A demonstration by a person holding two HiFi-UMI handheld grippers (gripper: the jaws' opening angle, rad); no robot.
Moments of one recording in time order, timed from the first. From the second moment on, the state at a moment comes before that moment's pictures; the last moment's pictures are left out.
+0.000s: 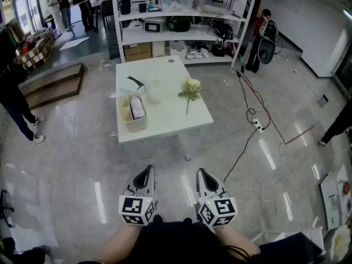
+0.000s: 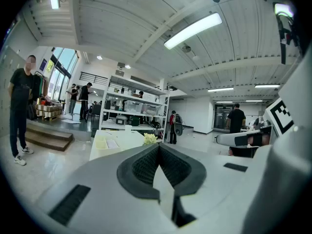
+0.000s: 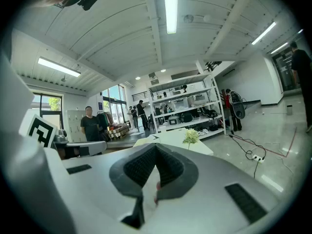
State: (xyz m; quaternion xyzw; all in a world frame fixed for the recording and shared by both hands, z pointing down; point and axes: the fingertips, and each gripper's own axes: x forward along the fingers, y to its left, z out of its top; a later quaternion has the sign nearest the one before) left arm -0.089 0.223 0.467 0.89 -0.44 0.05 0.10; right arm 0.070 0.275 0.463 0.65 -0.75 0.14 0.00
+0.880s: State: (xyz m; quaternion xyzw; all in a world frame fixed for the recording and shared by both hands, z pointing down) left arm -0.109 0.200 0.474 0.90 -0.43 0.05 0.11; right arm 0.049 0.254 0.471 0.65 -0.75 0.16 0.00
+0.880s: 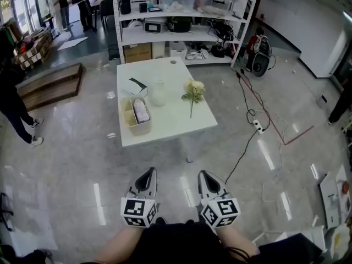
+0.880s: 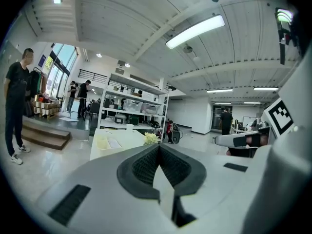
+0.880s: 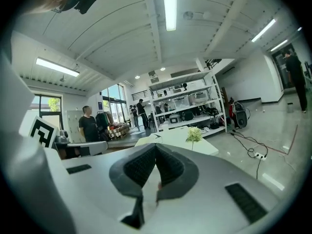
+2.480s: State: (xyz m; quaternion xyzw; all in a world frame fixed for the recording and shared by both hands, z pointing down) left arm 0.006 -0.111 0.465 0.88 -0.47 0.05 0.11; right arm 0.156 -0.084 0.455 0.60 -0.79 0.13 -0.01
